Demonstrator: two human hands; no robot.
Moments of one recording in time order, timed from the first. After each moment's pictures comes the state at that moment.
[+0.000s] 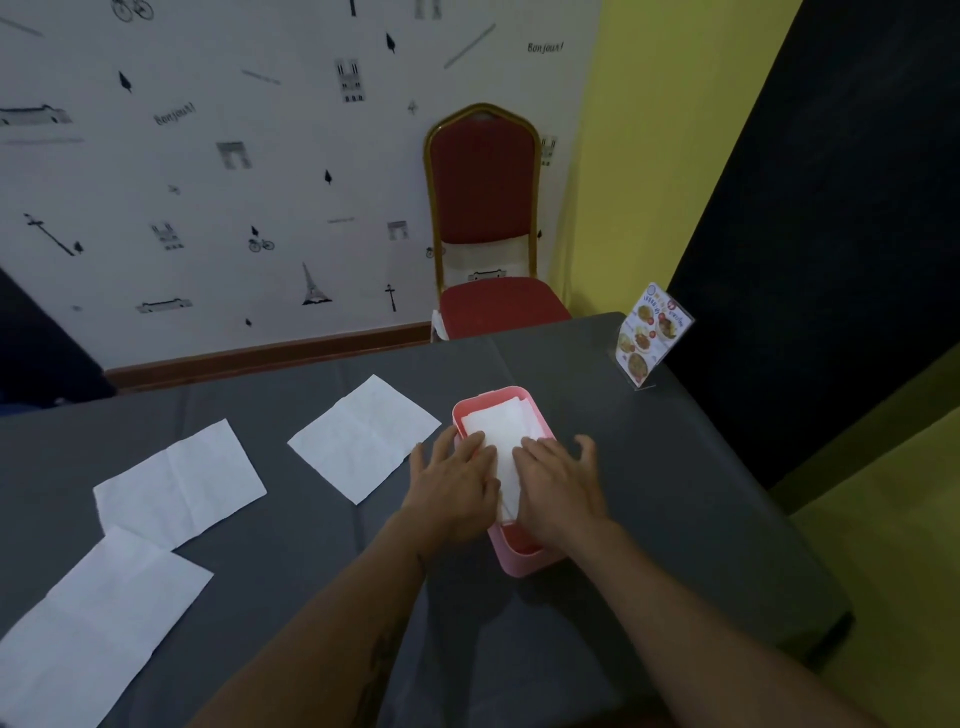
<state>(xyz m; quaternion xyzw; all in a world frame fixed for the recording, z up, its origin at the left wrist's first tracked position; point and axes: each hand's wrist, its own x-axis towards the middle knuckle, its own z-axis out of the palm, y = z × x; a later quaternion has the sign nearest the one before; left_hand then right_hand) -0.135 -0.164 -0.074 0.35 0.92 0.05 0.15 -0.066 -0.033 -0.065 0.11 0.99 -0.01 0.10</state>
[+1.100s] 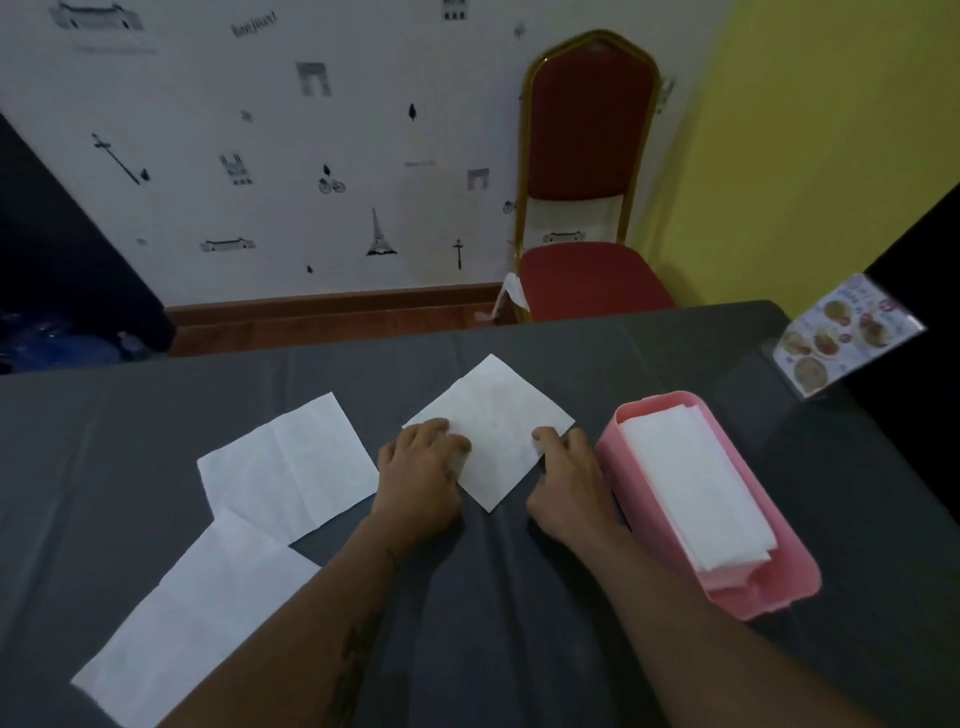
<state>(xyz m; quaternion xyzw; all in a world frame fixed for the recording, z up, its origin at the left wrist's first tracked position) -0.250 -0.328 -0.144 0.22 0.95 0.20 0.12 -0.178 -0.155 -0.125 0.20 0.95 -0.23 0.07</state>
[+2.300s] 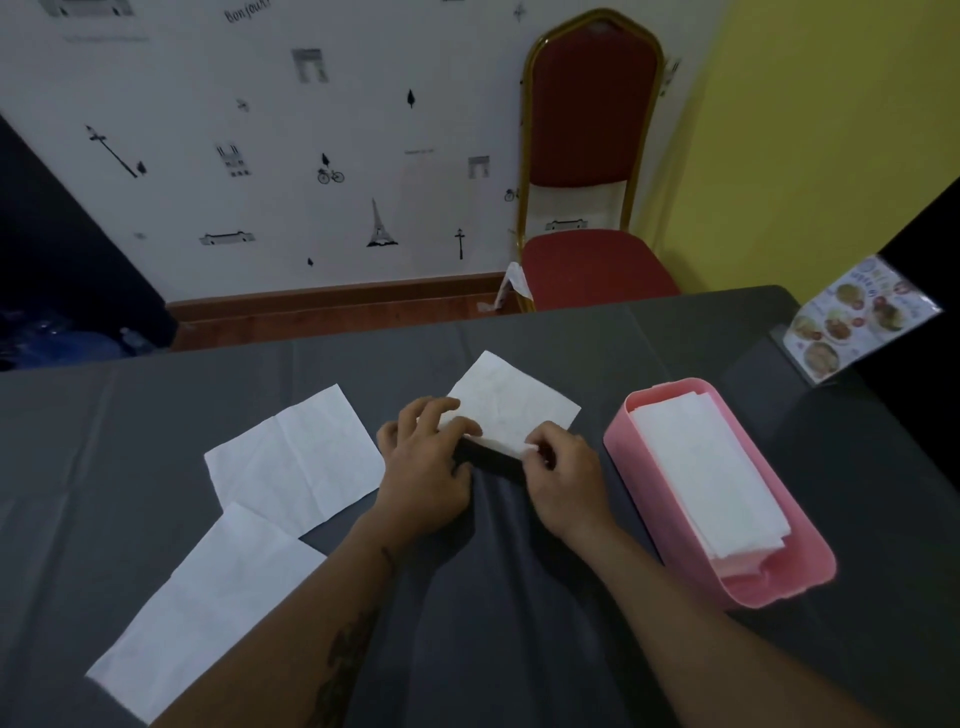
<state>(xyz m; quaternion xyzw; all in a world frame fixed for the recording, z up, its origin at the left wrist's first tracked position) -0.250 -0.335 -0.141 0.26 0.93 0.24 0.04 -0.176 -0.170 -0.130 0.18 0.88 -0.44 -0.07</state>
